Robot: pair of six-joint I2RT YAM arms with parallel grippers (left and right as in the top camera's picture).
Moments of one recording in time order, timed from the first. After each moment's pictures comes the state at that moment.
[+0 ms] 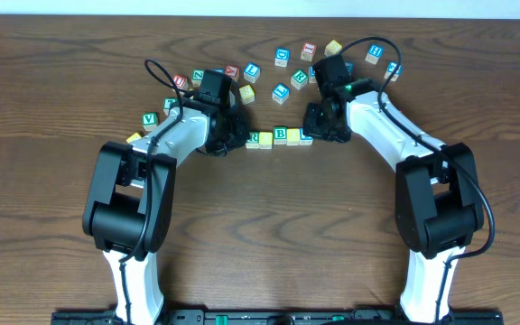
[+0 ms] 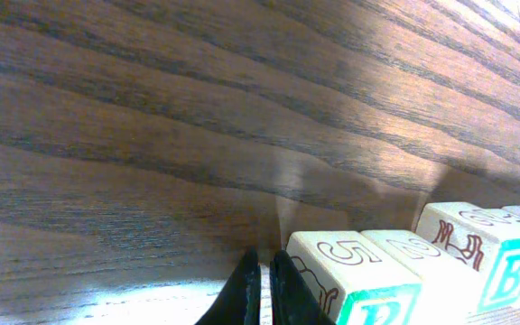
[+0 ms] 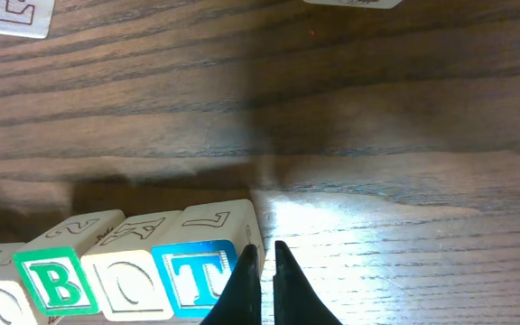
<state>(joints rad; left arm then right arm) -0.29 2.06 1.32 -0.50 0.31 -0.56 0.35 2.09 1.53 -0.75 -0.08 0.54</state>
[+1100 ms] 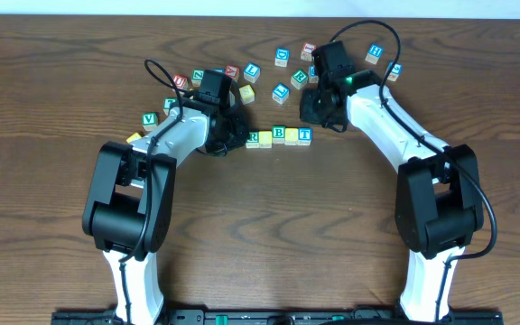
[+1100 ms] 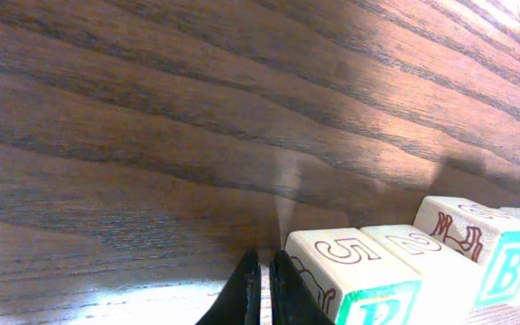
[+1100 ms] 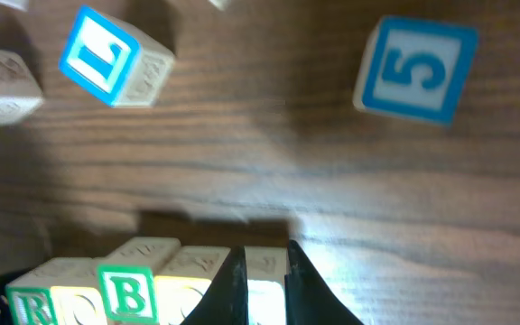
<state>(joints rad) -0.29 2.06 1.32 -0.50 0.31 -0.56 0.35 2.09 1.60 -0.69 -0.08 0.46</state>
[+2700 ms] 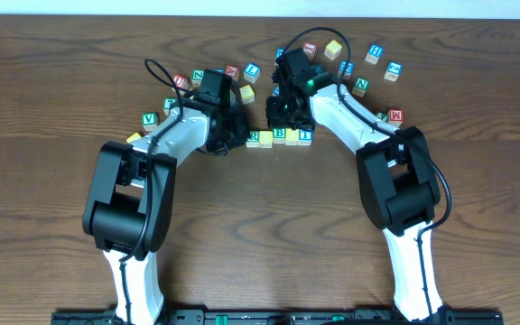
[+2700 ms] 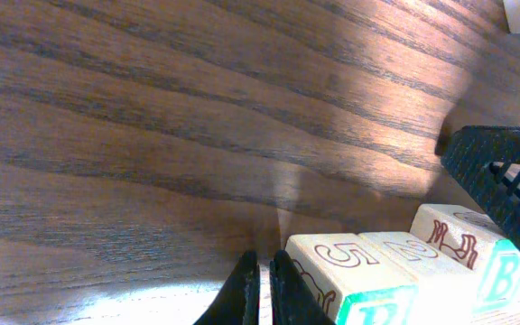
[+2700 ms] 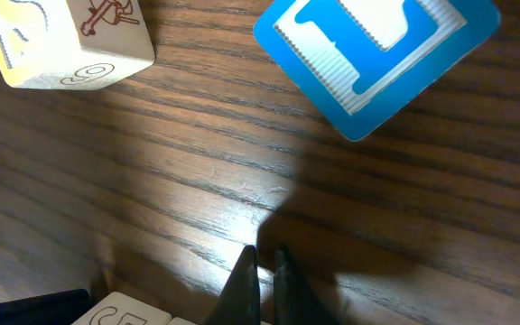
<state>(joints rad) -0.29 2.06 1.32 -0.48 0.31 -0.56 0.44 2.32 1.78 -0.65 -0.22 0.36</state>
